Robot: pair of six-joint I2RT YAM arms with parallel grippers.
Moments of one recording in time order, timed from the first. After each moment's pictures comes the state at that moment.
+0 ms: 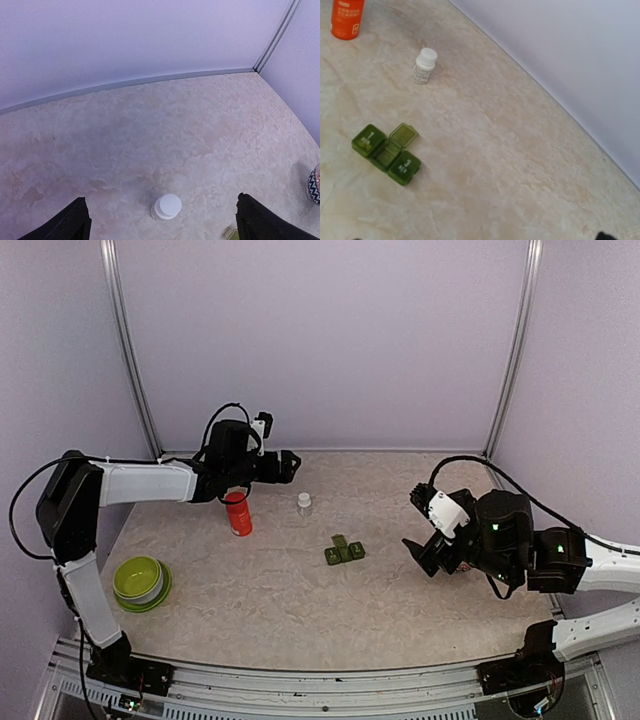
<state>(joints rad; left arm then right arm) -0.59 1.81 1.21 0.21 -0.02 -0.25 1.09 0.90 0.70 -0.23 0.54 -0.26</state>
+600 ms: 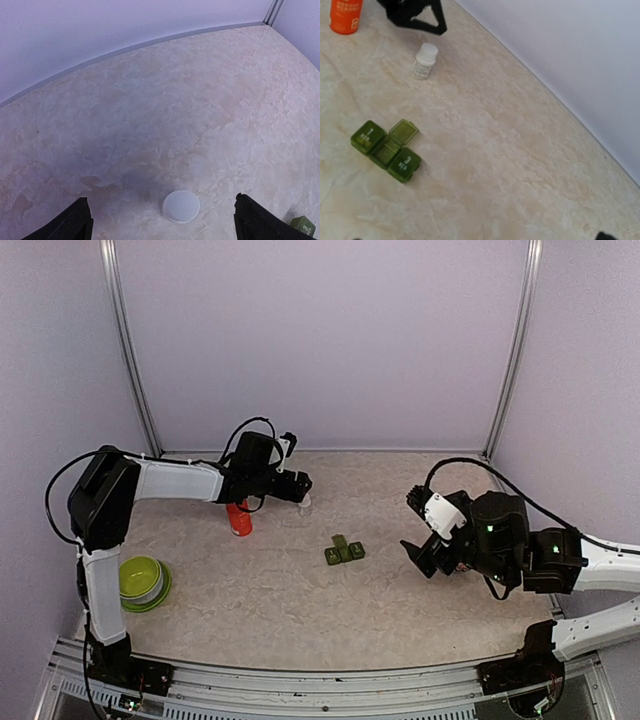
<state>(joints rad) -0.60 2.02 1.38 0.09 -0.03 -0.10 1.09 0.92 0.69 -0.22 0.55 -0.26</state>
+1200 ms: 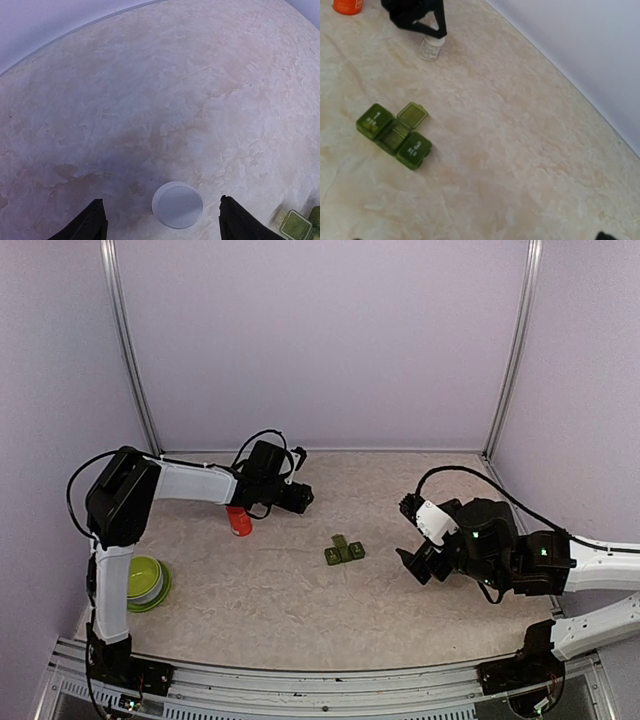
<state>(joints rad) -0.62 2.13 1.46 0.01 -0.02 -0.07 1.09 0.97 0.67 -0.21 0.54 -0.22</state>
